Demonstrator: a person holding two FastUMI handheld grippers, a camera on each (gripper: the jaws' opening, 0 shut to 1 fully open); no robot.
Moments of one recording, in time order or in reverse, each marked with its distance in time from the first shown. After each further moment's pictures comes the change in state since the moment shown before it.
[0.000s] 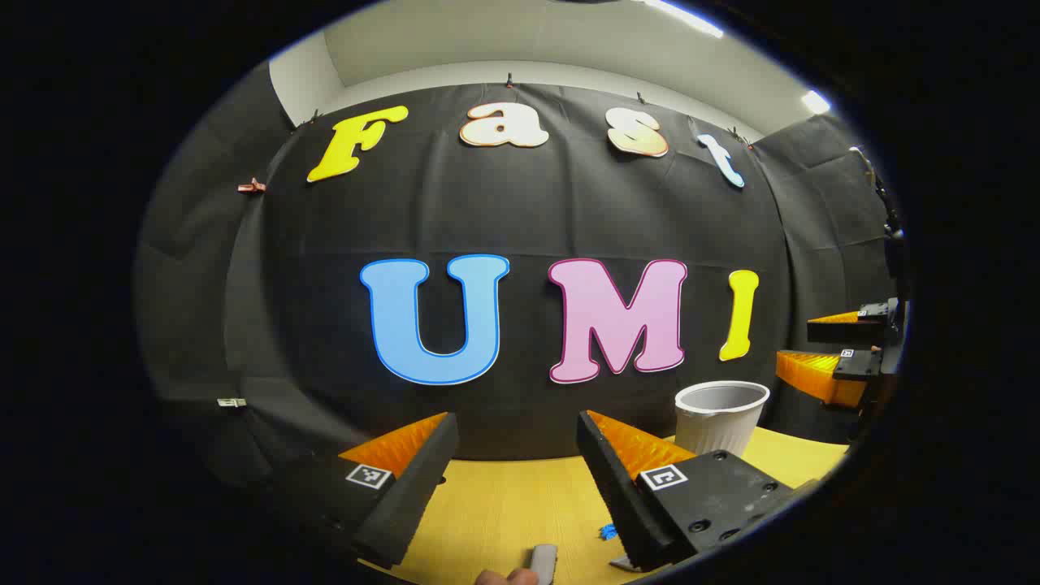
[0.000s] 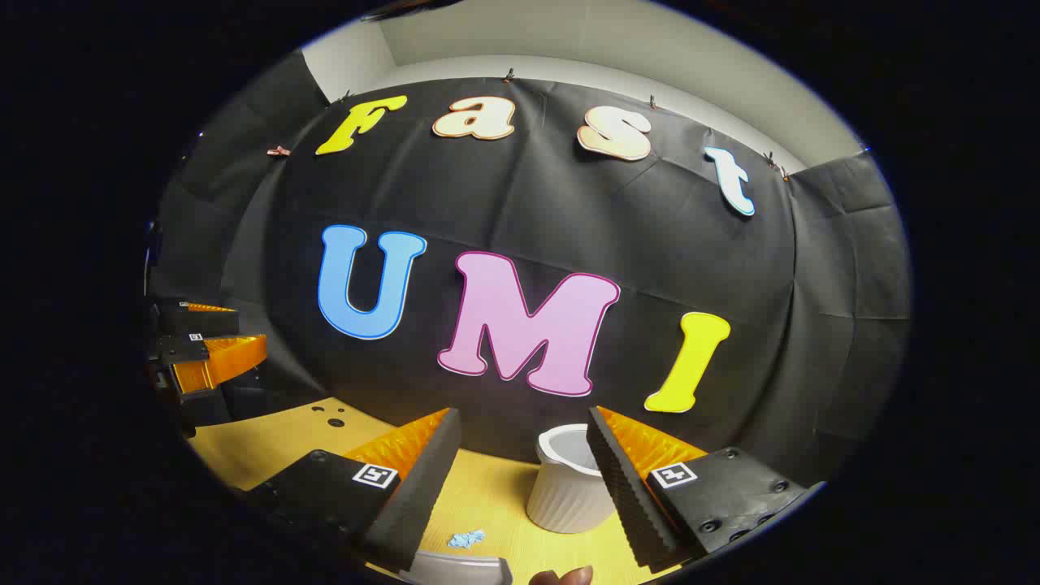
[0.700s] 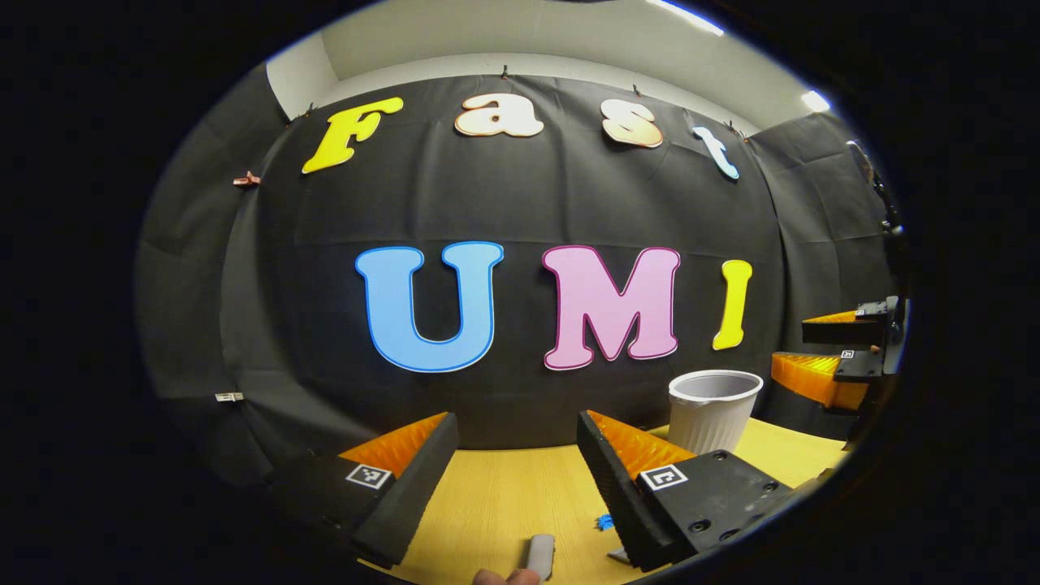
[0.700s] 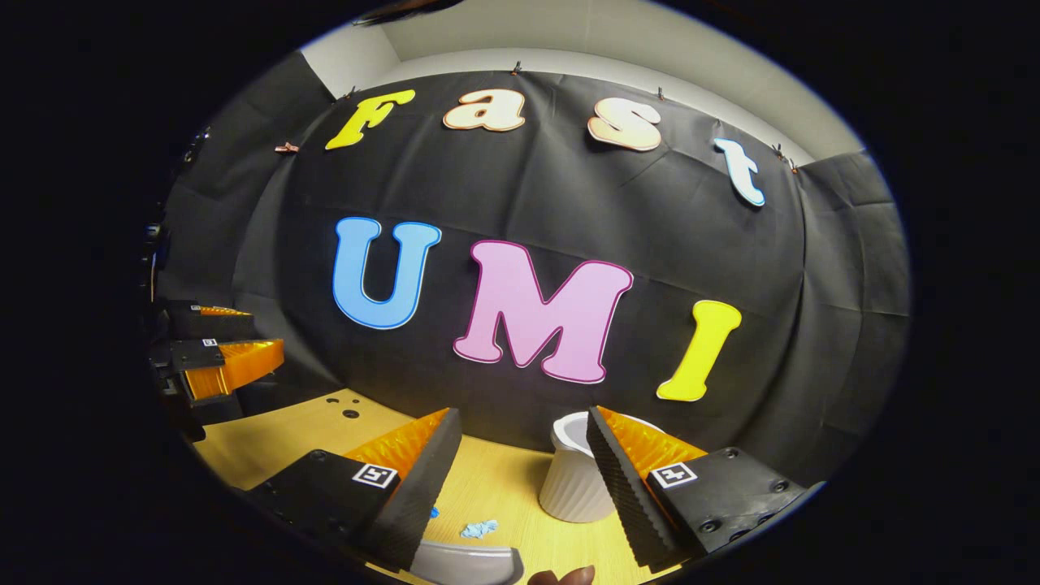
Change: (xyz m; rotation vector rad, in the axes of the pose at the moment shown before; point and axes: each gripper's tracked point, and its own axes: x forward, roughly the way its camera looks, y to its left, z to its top) left arm -0.005 -0.002 -0.015 0.002 0.060 -0.025; right arm -0.012 0.019 -0.011 0.010 0.045 0.053
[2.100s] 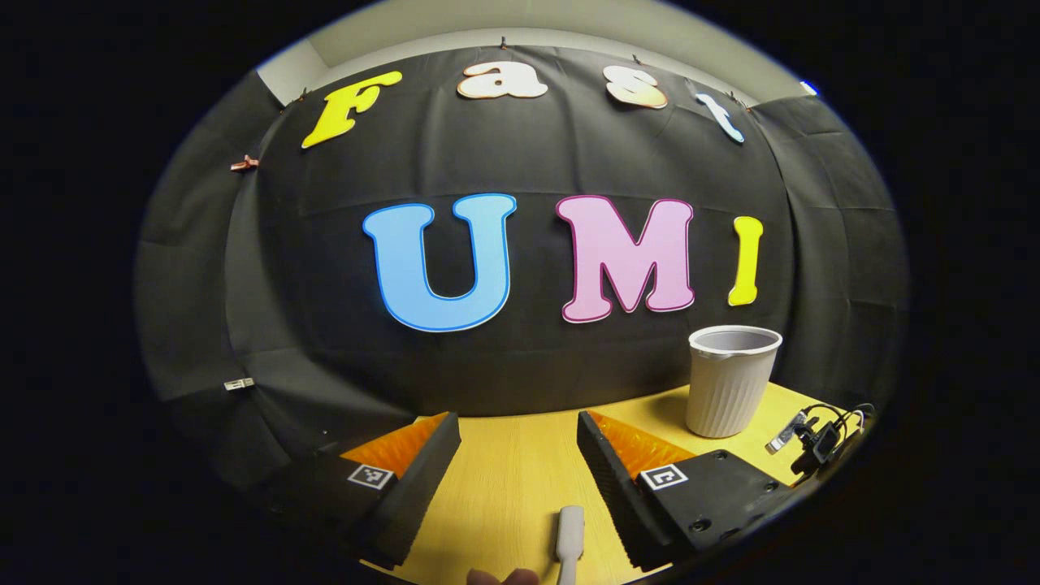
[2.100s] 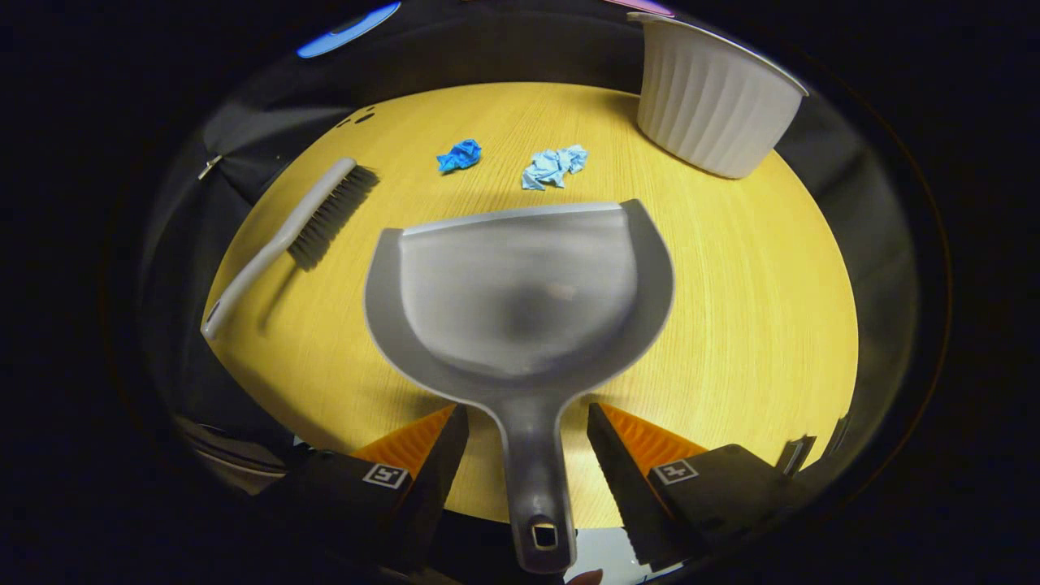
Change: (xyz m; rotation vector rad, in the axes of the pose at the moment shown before) left arm 0.002 0.036 -0.059 0.043 0.132 0.035; right arm -0.131 0.082 -0.372 0.159 1.253 0.228
